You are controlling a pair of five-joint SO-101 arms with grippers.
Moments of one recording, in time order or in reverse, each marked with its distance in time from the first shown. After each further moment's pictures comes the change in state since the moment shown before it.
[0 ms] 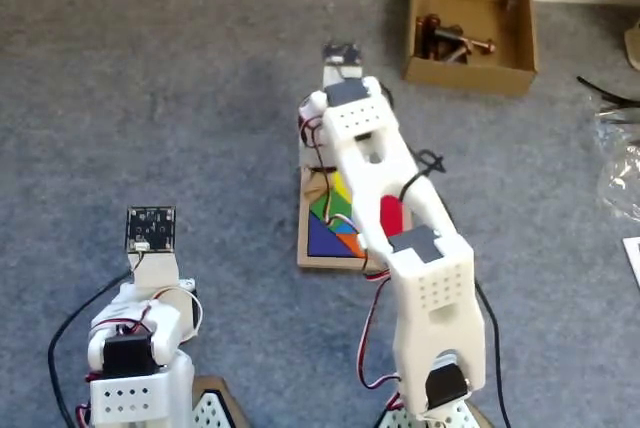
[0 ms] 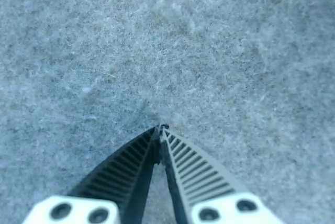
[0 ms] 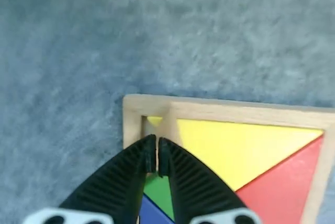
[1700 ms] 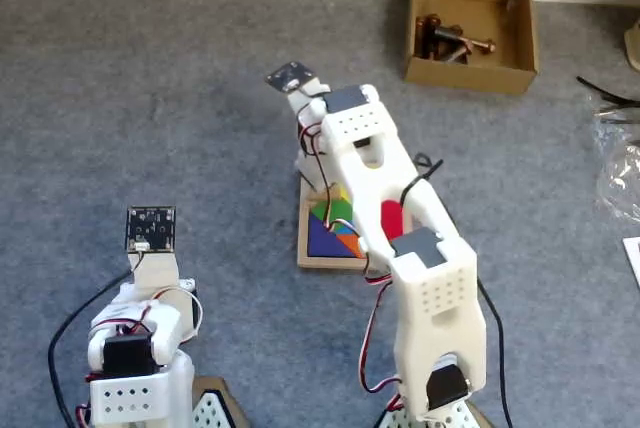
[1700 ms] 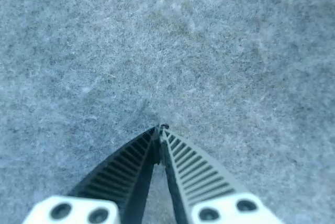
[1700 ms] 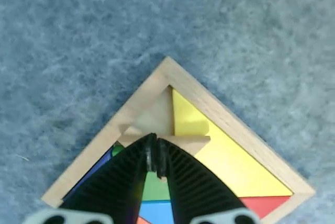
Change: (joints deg) left arm 0.0 0.0 0.0 0.0 0.0; right arm 0.4 -0.4 4.0 0.3 39.4
